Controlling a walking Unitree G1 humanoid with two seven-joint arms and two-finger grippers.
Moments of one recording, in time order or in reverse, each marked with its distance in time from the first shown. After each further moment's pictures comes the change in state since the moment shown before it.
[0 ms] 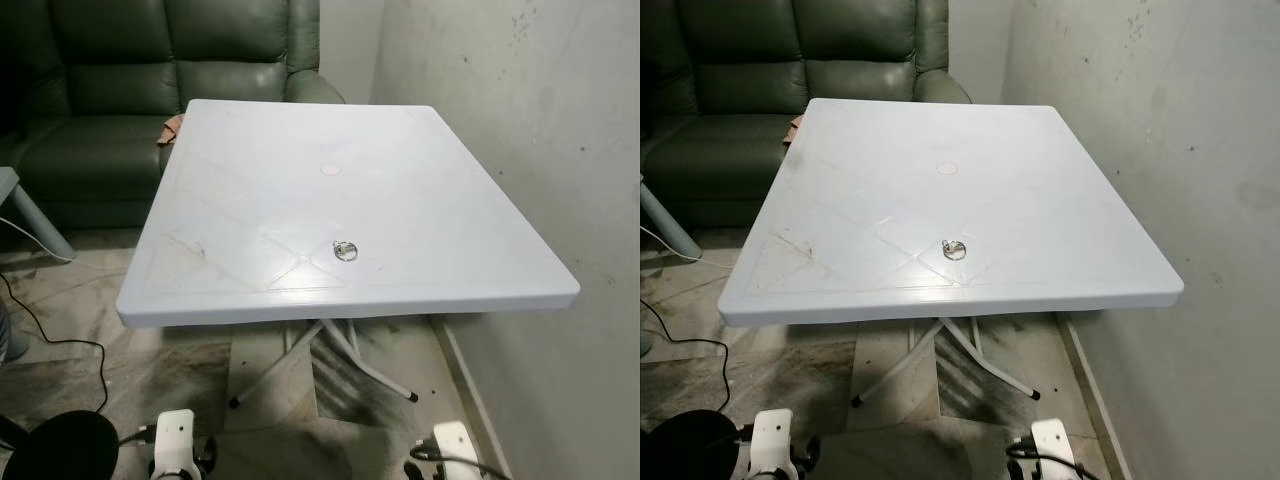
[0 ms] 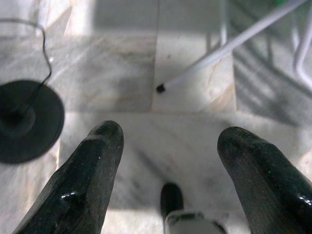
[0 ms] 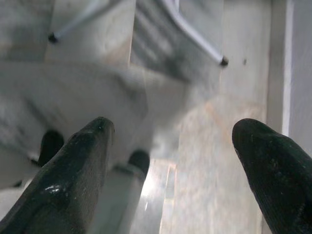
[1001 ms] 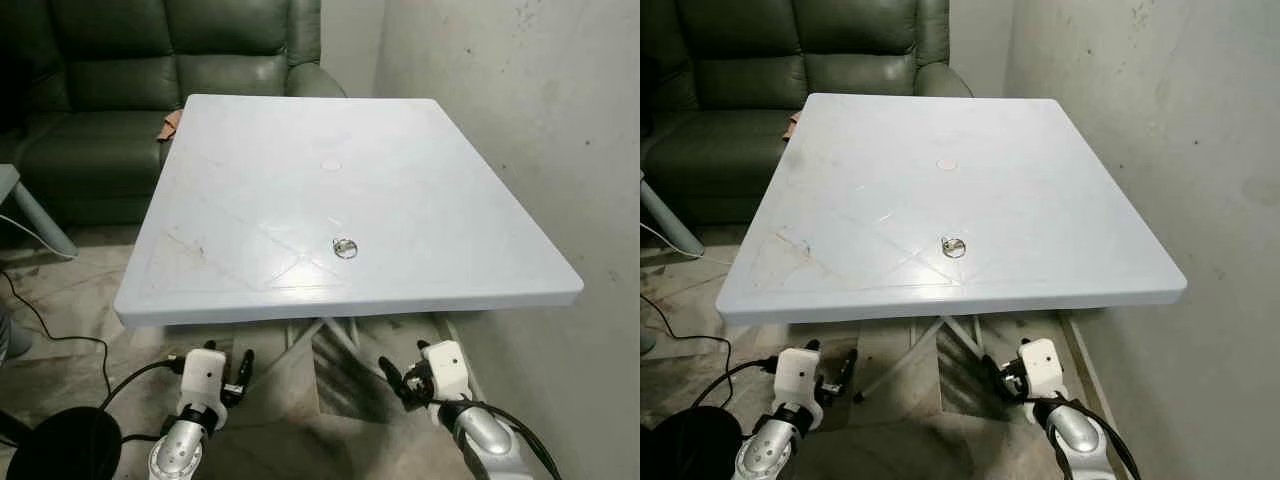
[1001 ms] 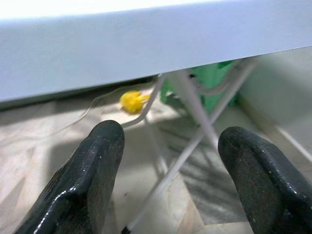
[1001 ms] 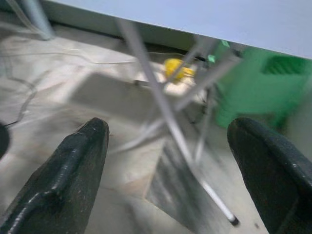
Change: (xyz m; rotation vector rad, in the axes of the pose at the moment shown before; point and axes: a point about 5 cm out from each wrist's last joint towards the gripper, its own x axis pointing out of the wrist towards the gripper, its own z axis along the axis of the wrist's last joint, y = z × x) left arm -0.013 -0.044 0.075 0.210 -0.574 -0.313; right arm -0.008 0.009 0.092 -0.188 -0.565 0.234
